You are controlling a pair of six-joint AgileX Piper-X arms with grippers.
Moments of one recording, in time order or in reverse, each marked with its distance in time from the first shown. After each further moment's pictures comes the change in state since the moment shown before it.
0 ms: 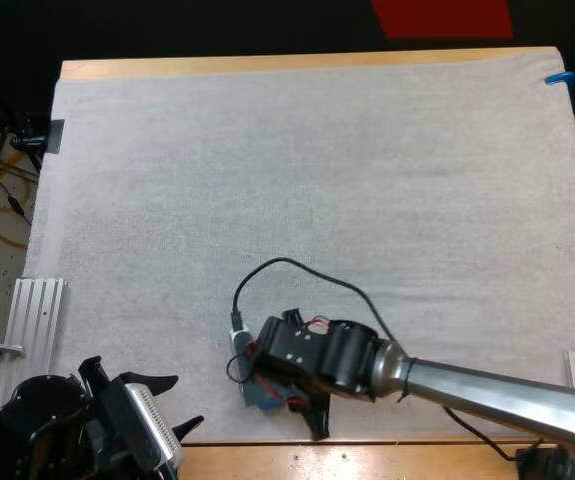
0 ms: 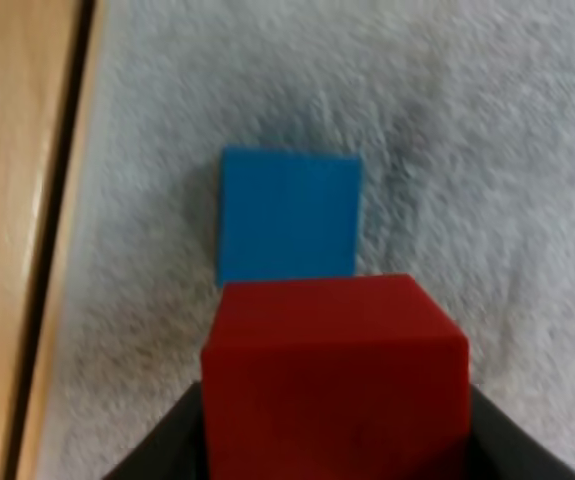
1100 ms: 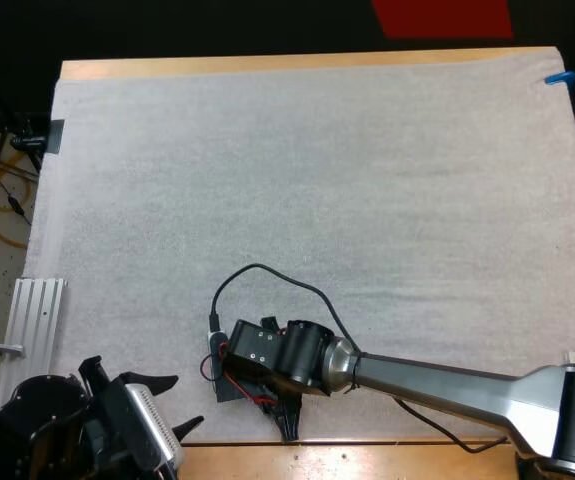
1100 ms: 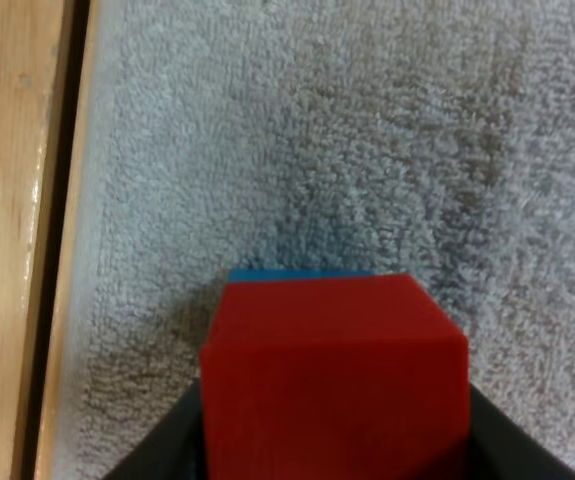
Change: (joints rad) left arm 0.000 0.000 0.000 0.000 0.000 0.009; right arm 0.008 0.182 -0.091 -0.033 -0.060 0.070
